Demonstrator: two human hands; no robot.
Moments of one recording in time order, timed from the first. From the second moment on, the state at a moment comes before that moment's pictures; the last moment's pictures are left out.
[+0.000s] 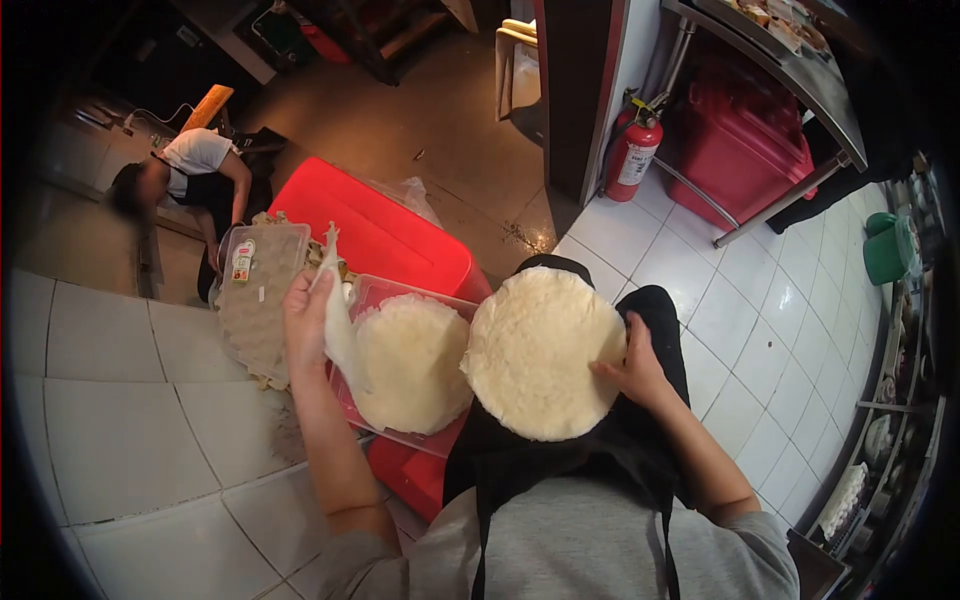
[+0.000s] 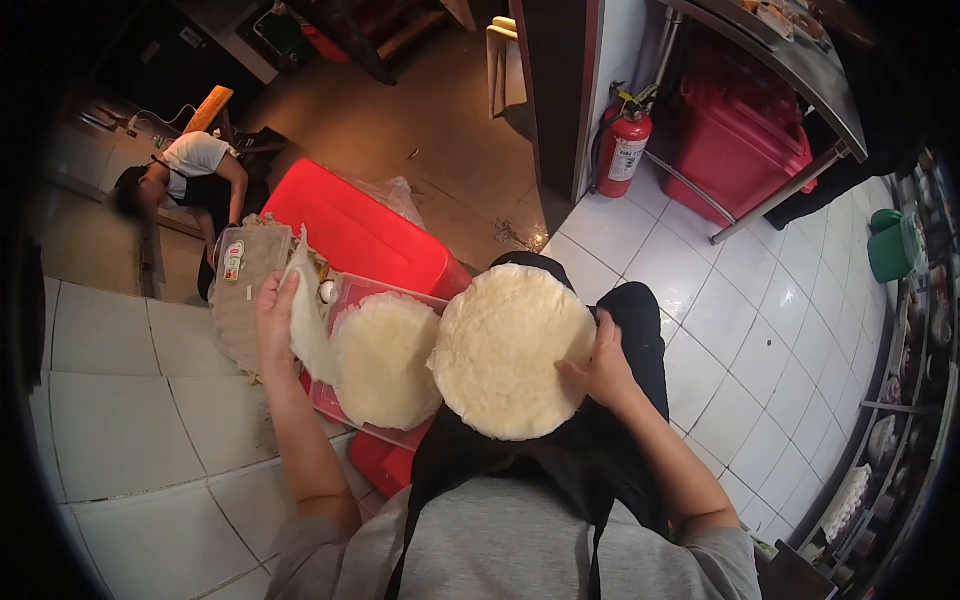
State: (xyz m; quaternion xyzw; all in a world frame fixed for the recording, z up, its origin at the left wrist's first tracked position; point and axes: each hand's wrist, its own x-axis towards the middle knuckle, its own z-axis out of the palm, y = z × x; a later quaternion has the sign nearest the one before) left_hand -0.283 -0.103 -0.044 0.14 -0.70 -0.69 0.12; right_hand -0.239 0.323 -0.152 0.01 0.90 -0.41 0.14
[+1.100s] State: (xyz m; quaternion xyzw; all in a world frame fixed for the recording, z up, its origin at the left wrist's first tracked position) left_hand -0.237 0.116 -0.122 -0.12 -0.79 -0.58 -0.15; right_hand -0.239 0.319 -0.129 0.11 0.49 -0.80 0.33
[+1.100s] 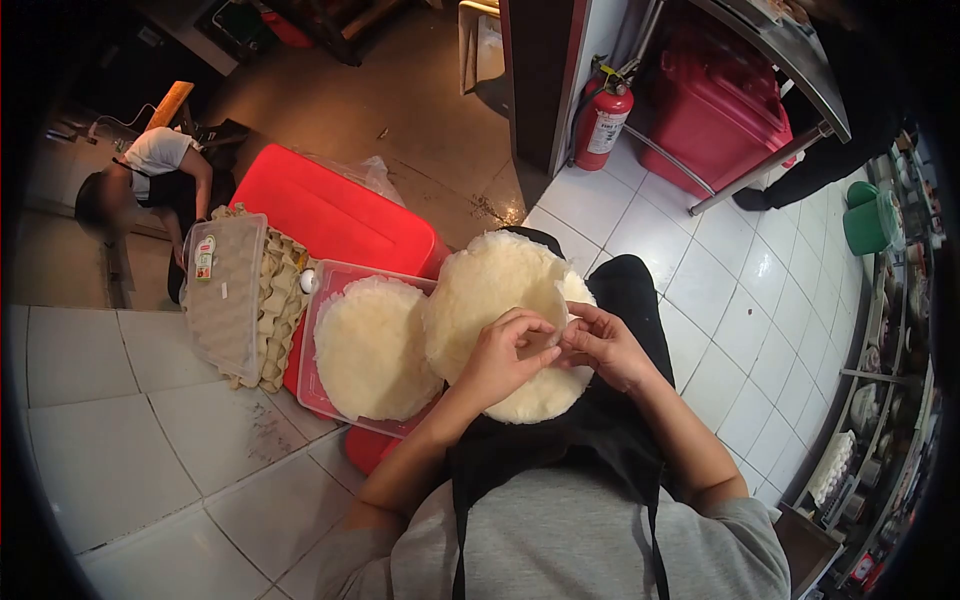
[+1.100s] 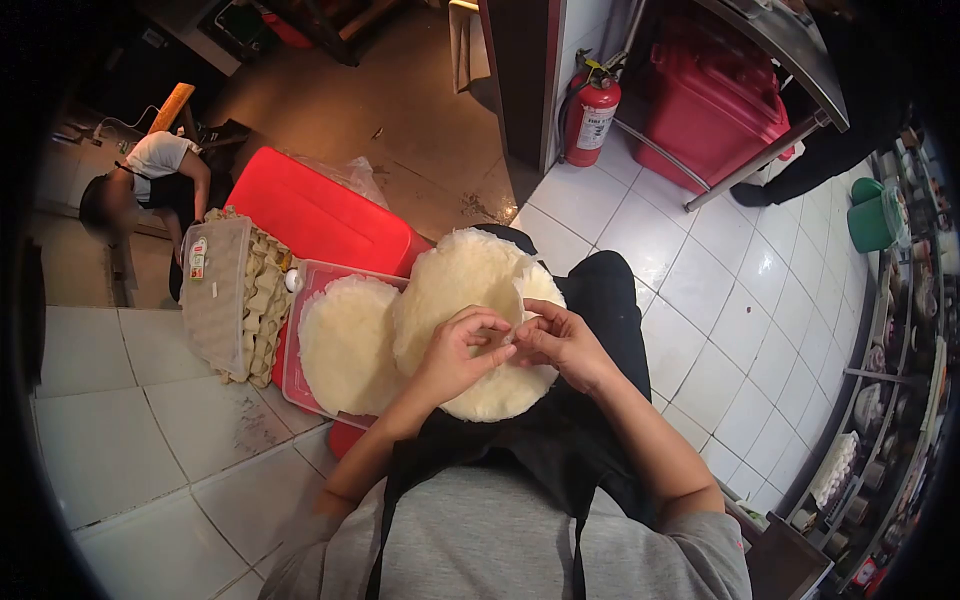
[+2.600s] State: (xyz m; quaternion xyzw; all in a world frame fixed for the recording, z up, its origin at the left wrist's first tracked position) left_hand -0.272 0.105 -0.116 -0.16 -0.85 -0.48 -0.16; right_hand -0.255 0.284 -0.141 -0.05 0.72 -0.68 0.15
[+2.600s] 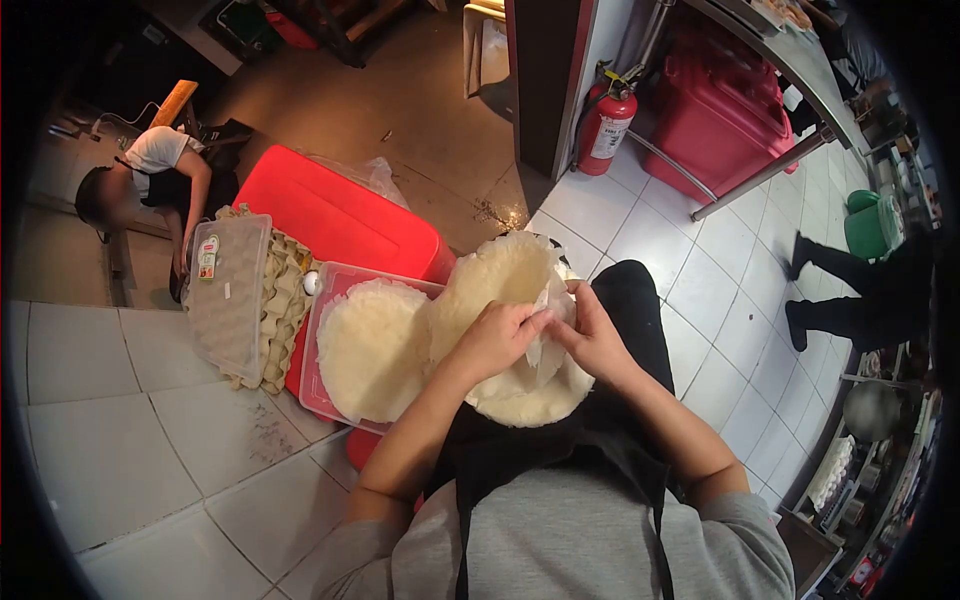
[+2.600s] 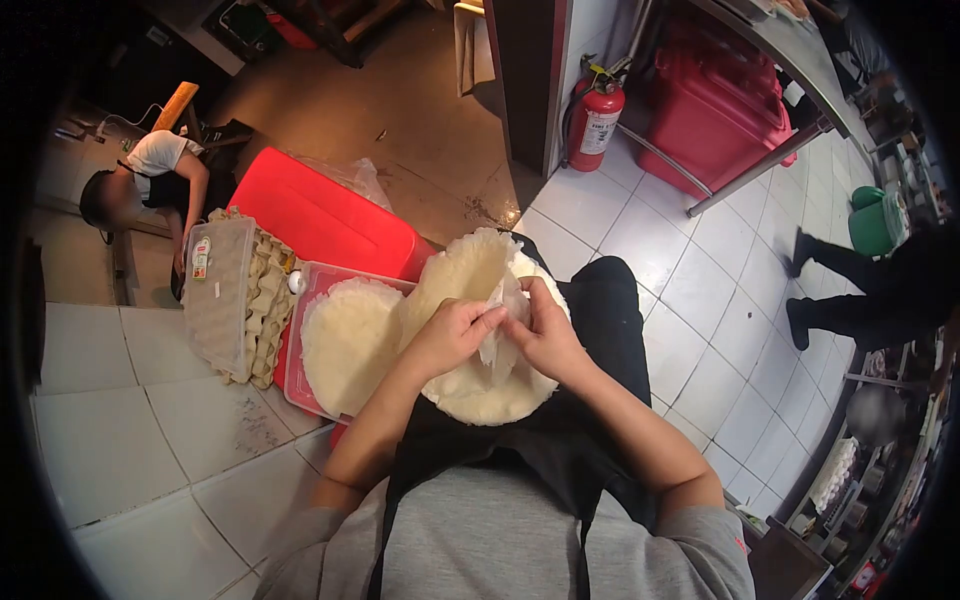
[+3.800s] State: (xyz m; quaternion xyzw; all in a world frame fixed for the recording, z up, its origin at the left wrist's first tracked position) left_hand -0.266 0.074 -0.143 0.01 -0.84 -0.54 0.04; right_hand -0.282 0.289 -0.101 -0.17 0.83 -0.52 0.12
